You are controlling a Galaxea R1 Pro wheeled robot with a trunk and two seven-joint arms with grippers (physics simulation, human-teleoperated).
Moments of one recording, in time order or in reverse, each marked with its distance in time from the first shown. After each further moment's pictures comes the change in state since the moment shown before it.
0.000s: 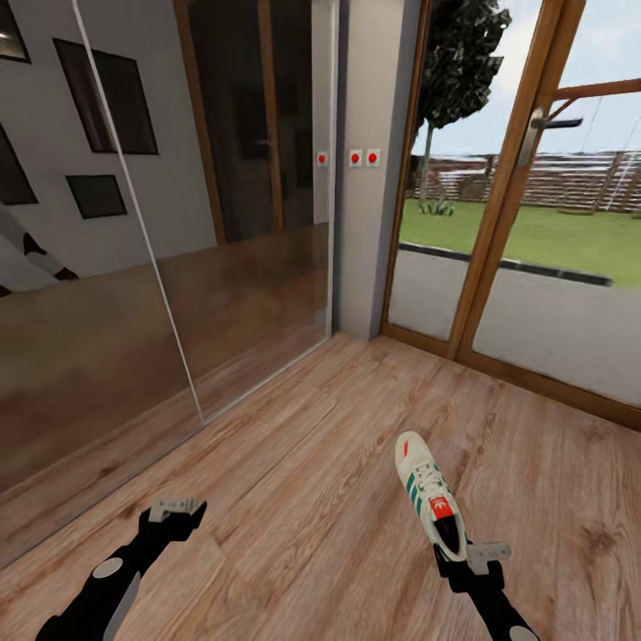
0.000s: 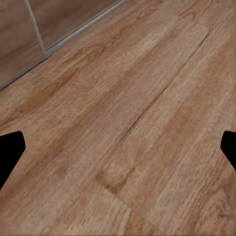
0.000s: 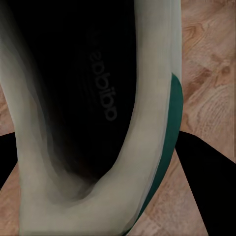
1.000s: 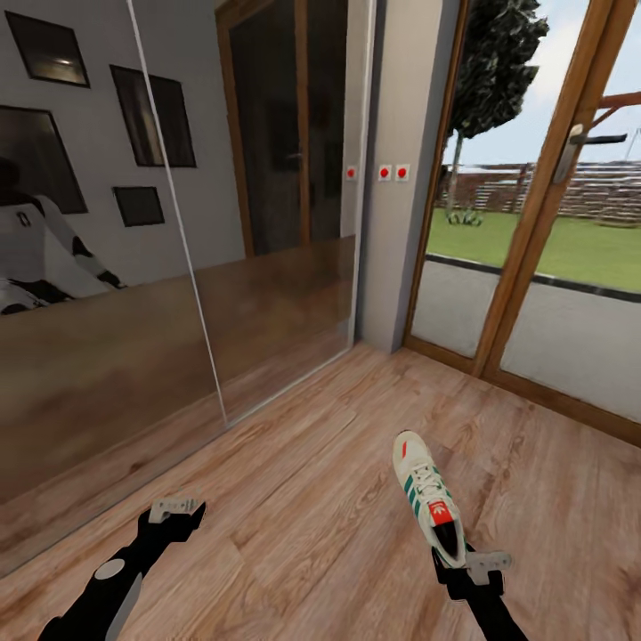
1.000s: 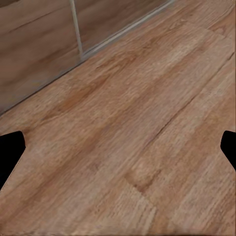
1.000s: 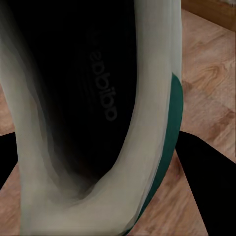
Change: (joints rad) left arm 0.000 -0.007 -0.001 0.006 0.000 -0.001 0.034; right arm 0.033 0.011 0.000 0.002 0.001 -0.109 -0.003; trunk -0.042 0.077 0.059
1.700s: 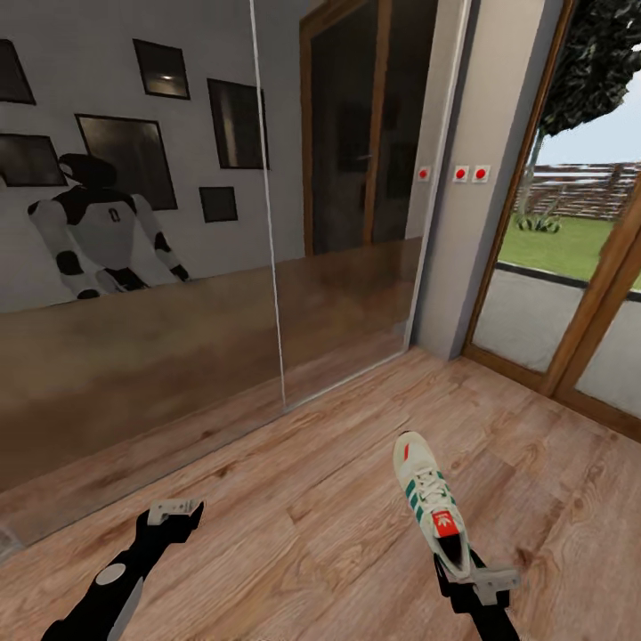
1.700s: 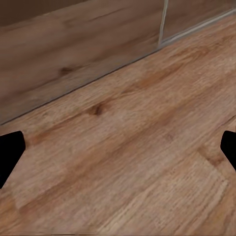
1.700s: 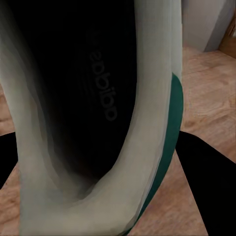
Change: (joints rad) left arm 0.000 -0.003 -0.002 0.025 0.001 -0.051 0.040; right arm 0.058 0.000 0.001 0.002 0.000 -0.206 0.001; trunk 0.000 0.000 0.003
